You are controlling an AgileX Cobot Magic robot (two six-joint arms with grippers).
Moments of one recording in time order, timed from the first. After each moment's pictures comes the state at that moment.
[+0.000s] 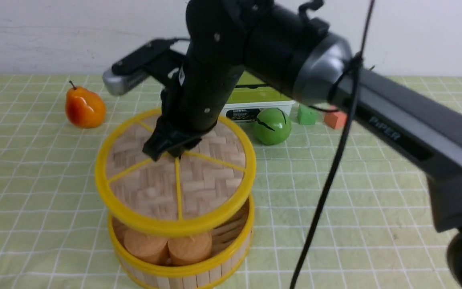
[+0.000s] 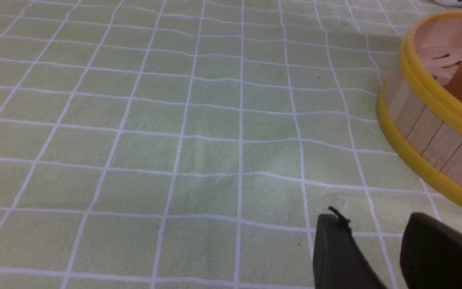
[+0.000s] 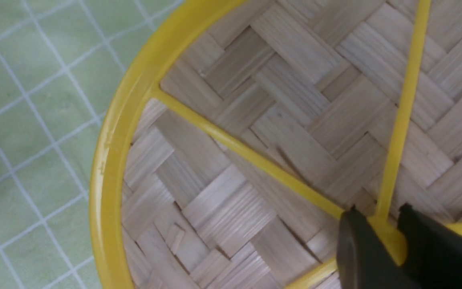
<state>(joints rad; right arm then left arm) 0.77 2.14 -2.33 0.08 1.25 -0.19 0.00 -0.01 0.03 0.01 0.39 -0.16</state>
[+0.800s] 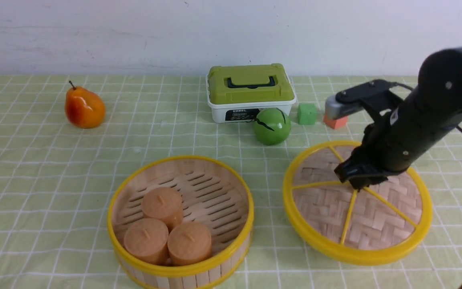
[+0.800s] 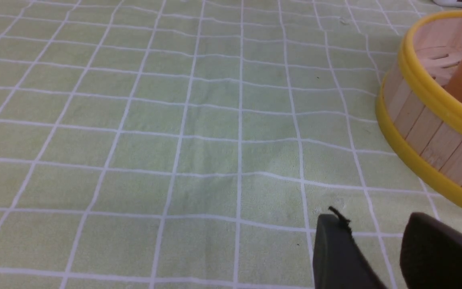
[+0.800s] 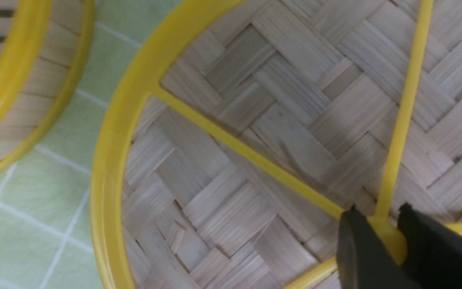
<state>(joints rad) 0.29 1.73 -1.28 0.12 0.78 -0.14 0.00 -0.01 0.03 0.01 0.39 -0.16</state>
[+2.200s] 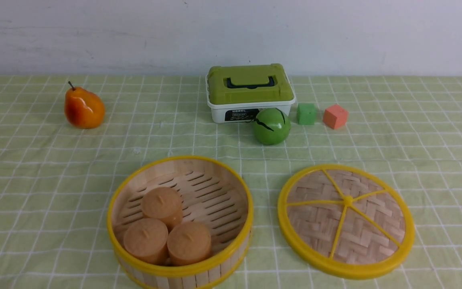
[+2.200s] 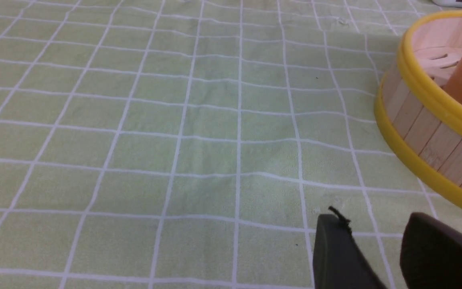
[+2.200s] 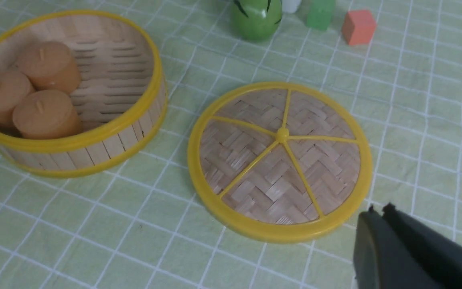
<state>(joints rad) 0.29 0.48 -0.75 0.11 0.84 -0.09 0.00 -0.01 0.03 0.01 0.39 -0.16</state>
